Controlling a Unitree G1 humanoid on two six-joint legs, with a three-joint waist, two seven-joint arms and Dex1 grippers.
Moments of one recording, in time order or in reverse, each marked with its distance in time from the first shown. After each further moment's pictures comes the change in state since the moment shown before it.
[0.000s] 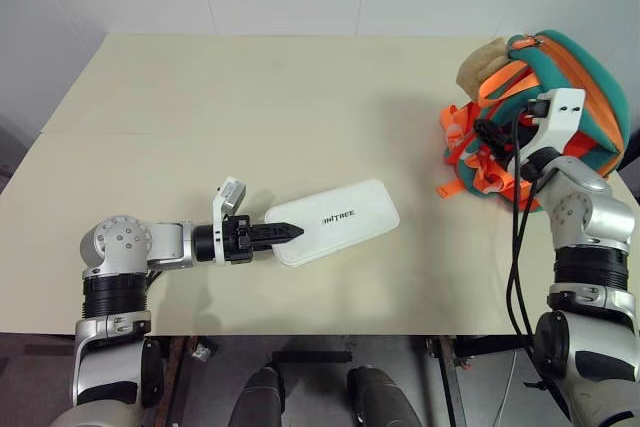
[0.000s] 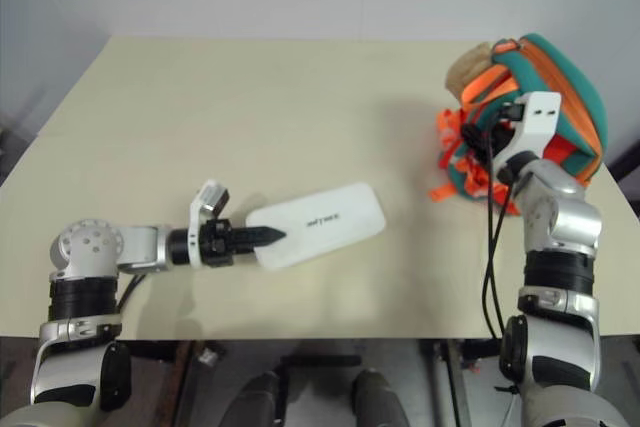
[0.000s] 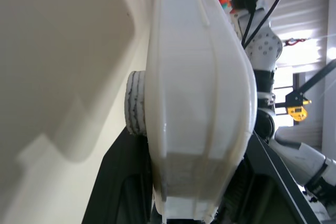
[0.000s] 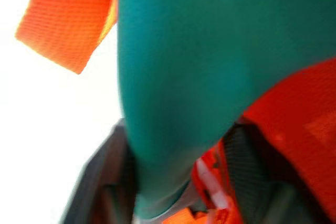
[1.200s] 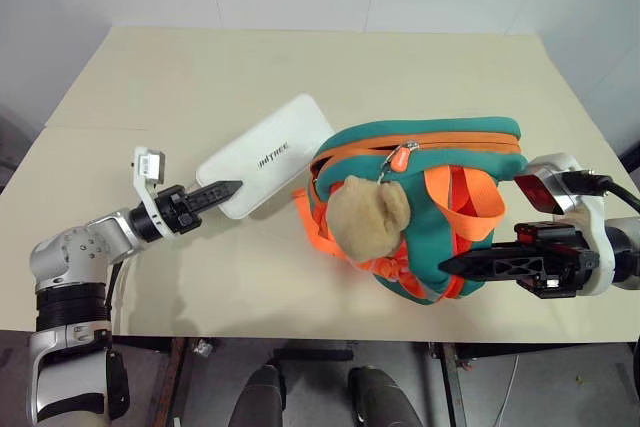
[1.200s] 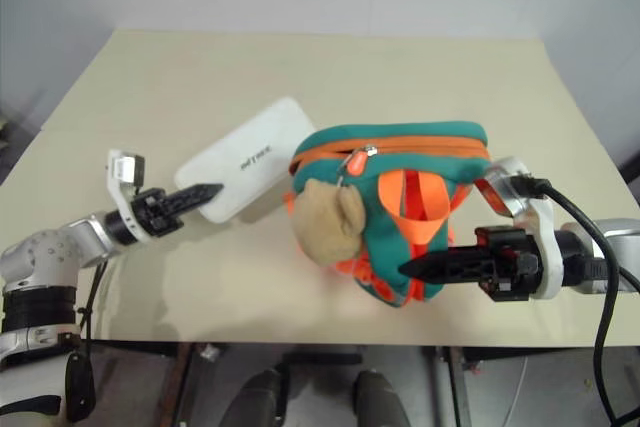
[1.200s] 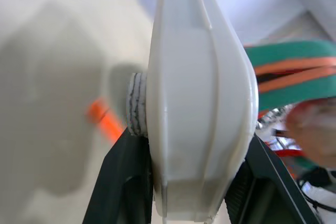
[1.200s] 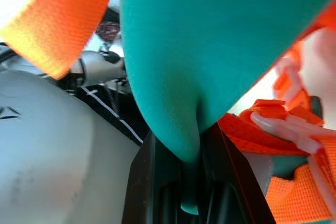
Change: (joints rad) left arm 0.076 0.152 0.061 0.029 0.148 -0.587 -0.430; right arm 0.370 -0.531 -0.013 -0.700 1.190 1.008 0.411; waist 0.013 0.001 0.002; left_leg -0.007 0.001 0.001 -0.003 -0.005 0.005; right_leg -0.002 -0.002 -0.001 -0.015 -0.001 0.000
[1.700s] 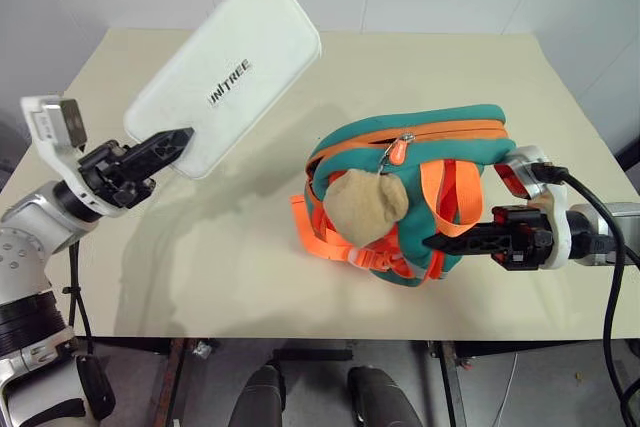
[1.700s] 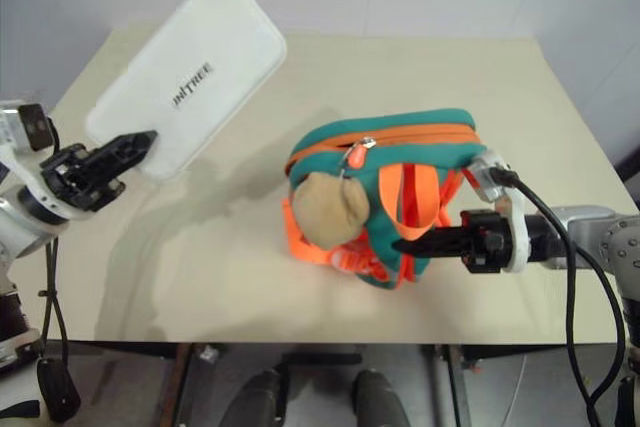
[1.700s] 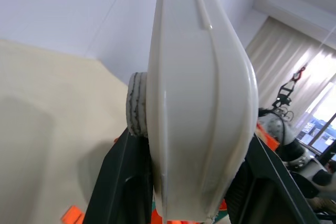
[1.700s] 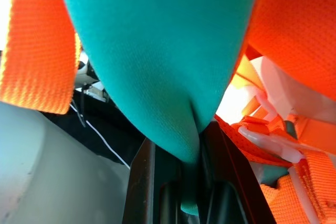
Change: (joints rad) left arm 0.036 0.085 0.218 -0.267 -0.247 0.042 0.090; right arm -0.091 0.069 0.190 0.096 -0.334 -0.180 0.214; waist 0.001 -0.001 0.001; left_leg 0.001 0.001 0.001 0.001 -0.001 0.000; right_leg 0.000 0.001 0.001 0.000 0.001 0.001
